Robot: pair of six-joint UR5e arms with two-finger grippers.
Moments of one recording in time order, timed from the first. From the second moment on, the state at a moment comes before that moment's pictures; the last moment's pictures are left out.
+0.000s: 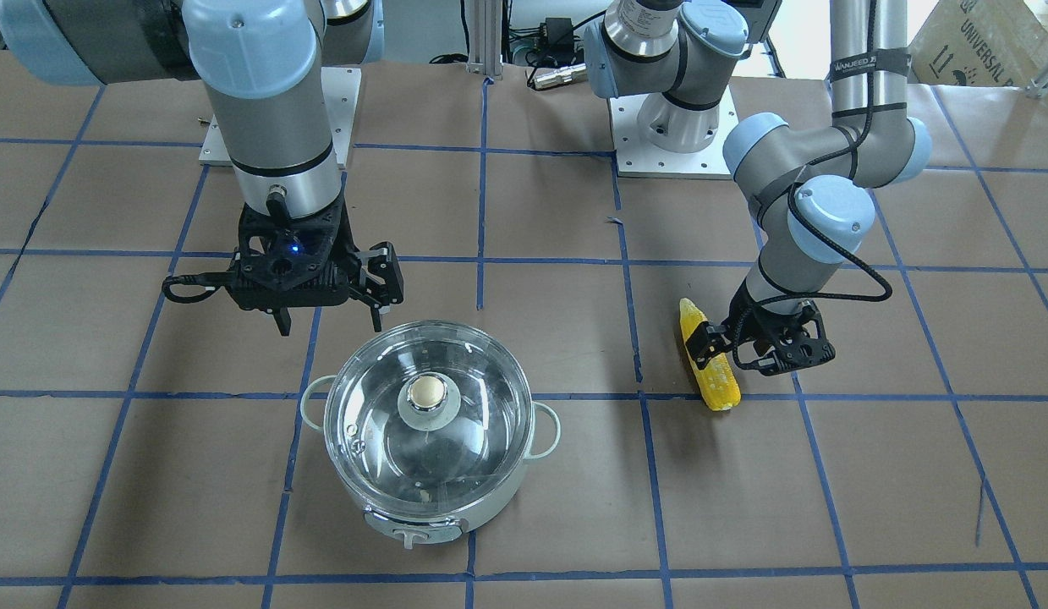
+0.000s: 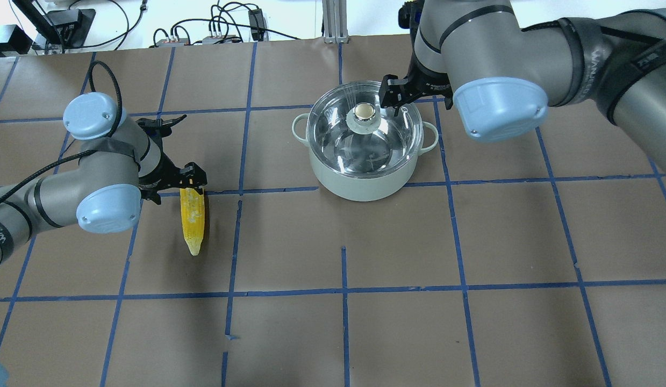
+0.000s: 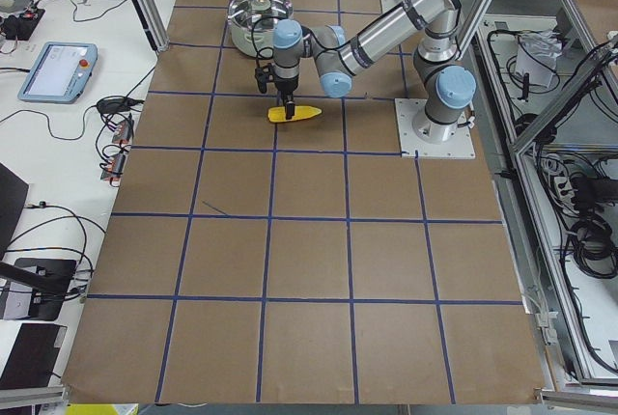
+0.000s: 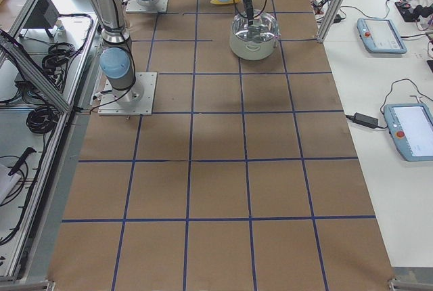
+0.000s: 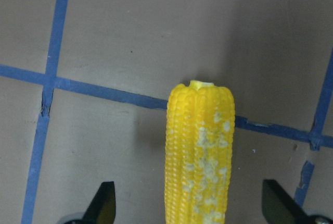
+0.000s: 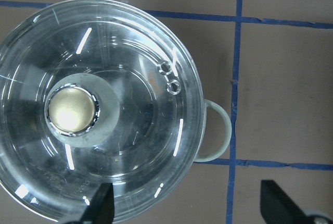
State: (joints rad) left arm -1.36 -1.81 -2.07 -0.78 1.58 -0.02; right arm 1.76 -1.38 1.63 -2.02 -1.61 0.10
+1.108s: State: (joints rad) left arm -1.37 -1.83 -2.15 -0.68 1.57 -0.02; right arm 1.86 -1.21 1.43 -1.88 -1.59 0.06
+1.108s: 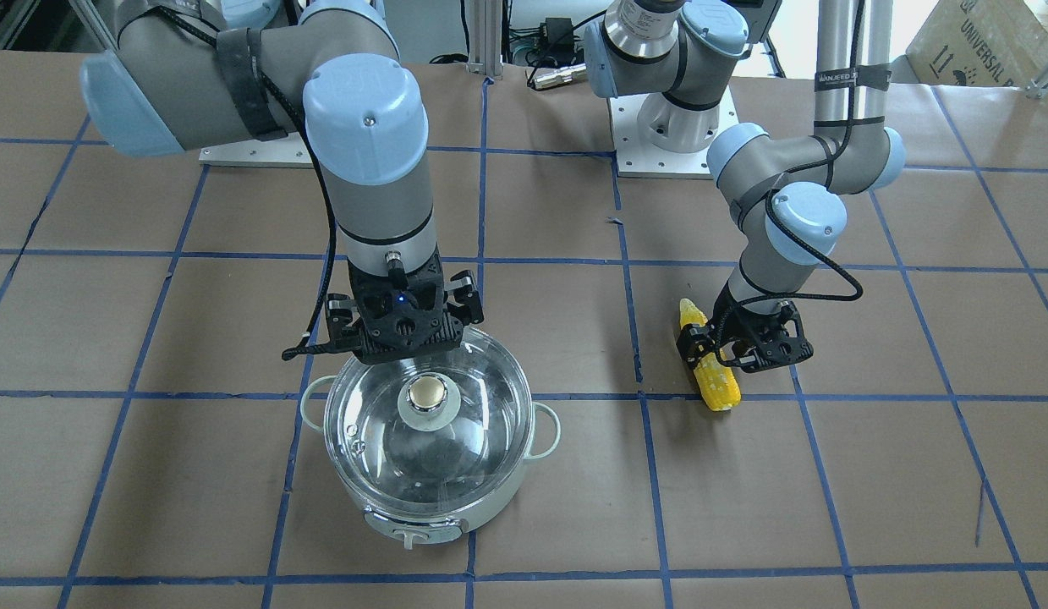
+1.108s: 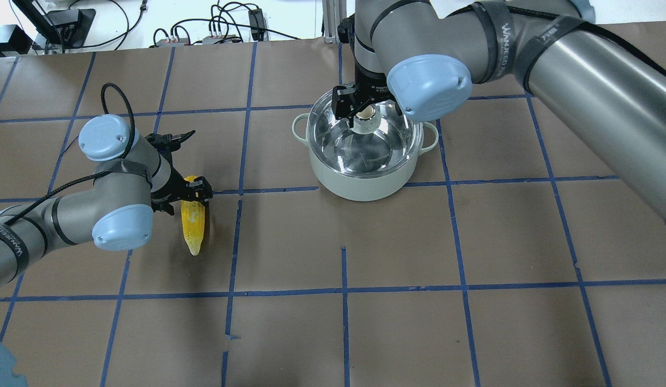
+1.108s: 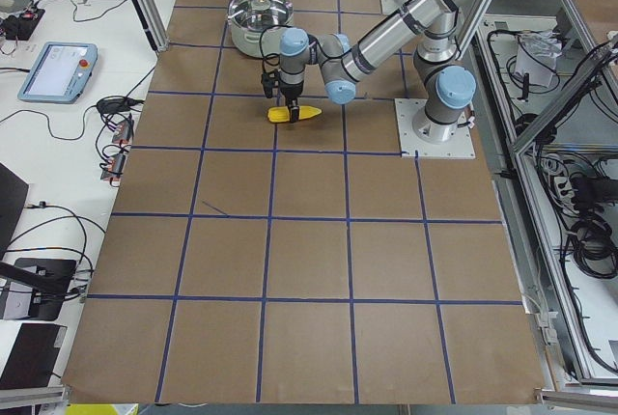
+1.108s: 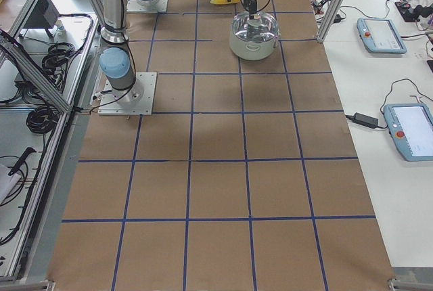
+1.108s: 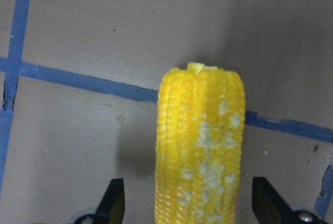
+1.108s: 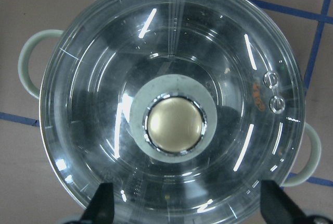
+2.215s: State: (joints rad) left arm -1.41 -1.76 -1.93 -0.91 1.58 -0.03; right arm 1.87 -1.10 1.33 -1.83 -1.60 0.06
